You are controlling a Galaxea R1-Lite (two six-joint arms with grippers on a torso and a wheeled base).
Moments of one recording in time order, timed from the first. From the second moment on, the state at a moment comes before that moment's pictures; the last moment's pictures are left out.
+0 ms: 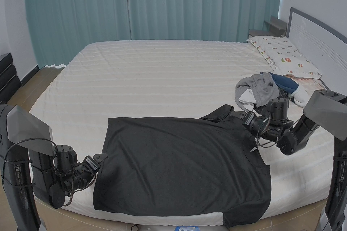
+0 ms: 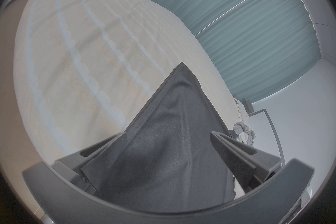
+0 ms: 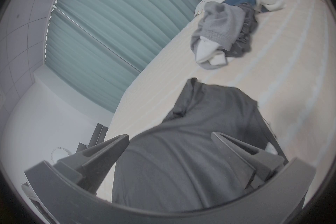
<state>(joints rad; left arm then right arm) -0.11 2.28 -0.17 -1.55 -0.07 -0.95 0.20 2.29 -0.93 -0.98 0.17 0.78</state>
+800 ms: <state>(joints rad) -0.15 2.33 -0.24 -1.55 -0.07 -0.97 0.27 2.65 -1.87 -0.35 0.10 0.77</state>
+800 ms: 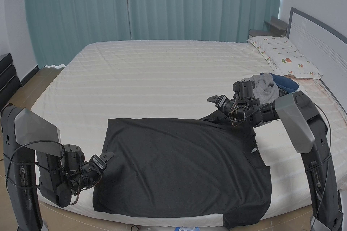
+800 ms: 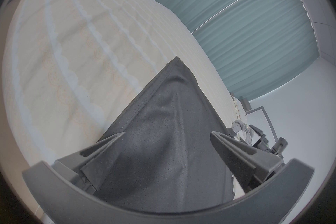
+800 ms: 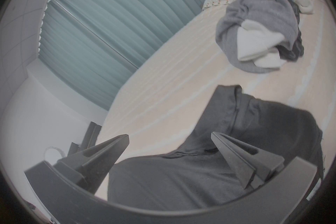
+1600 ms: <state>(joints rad) -0.16 2.34 -0.24 -1.55 -0.06 -0.99 0.28 2.83 -2.00 -0.38 0.08 0.77</state>
